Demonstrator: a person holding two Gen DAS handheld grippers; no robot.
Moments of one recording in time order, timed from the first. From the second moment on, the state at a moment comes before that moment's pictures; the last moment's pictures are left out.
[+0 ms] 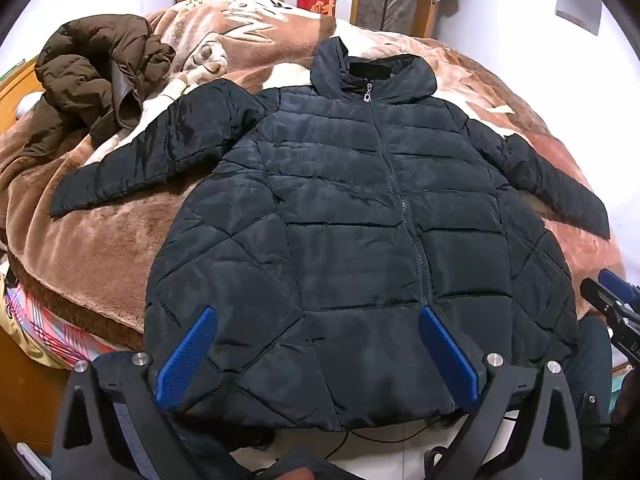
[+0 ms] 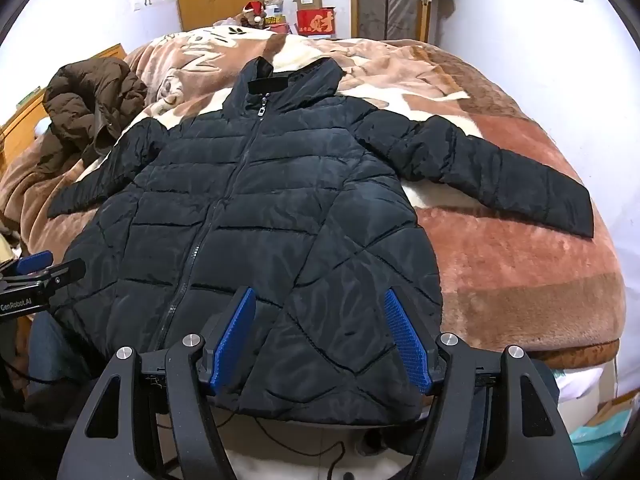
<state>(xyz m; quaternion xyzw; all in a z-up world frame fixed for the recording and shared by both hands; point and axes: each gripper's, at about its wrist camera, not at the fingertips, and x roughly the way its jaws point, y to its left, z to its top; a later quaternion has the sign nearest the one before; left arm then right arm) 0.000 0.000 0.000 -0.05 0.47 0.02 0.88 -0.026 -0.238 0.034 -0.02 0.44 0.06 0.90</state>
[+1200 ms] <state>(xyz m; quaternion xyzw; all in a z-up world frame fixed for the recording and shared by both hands) -0.002 0.001 0.005 -0.05 0.47 0.02 0.88 -0.025 -0.236 0.033 -0.02 0.44 0.06 0.90</state>
